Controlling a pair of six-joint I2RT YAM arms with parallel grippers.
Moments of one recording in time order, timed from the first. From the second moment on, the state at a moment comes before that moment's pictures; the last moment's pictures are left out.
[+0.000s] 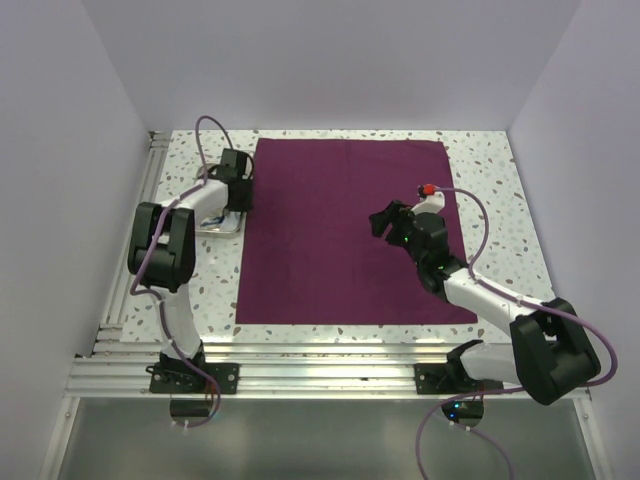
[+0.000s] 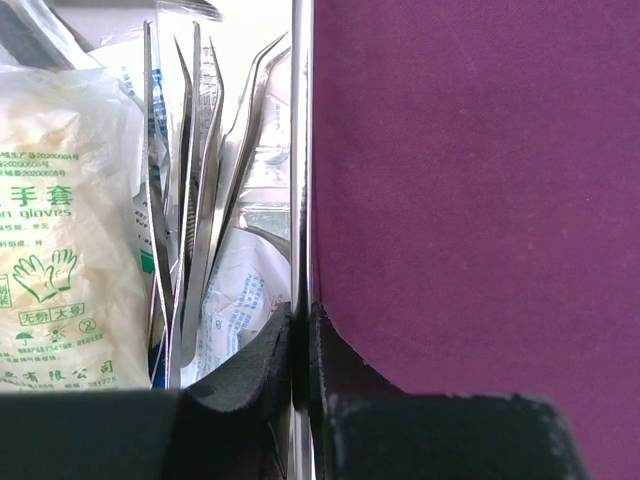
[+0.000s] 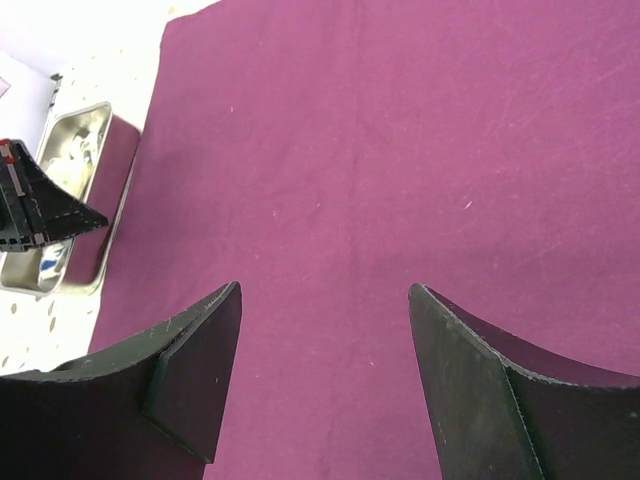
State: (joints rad) left arm -0.18 1.99 1.38 -0.37 -0.10 -0.12; right arm 0.45 1.26 0.55 0.41 0.17 0.60
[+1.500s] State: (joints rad) left arm -0.72 1.99 1.74 -0.96 -0.68 -0.95; right arm 0.34 1.17 0.49 0.39 0.20 0.66
